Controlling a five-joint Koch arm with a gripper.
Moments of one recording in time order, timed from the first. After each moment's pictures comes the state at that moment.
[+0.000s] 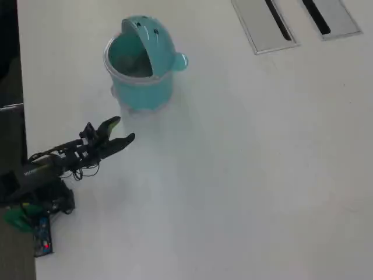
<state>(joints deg) -17.5 131.4 143.6 -8.3 -88.6</state>
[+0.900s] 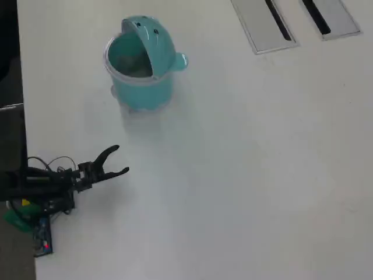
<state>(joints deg) -7.8 131.5 177.5 -36.2 -68.3</state>
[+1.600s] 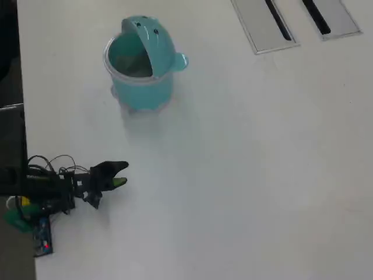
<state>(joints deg) -1.0 131.5 177.5 -23.4 -16.2</state>
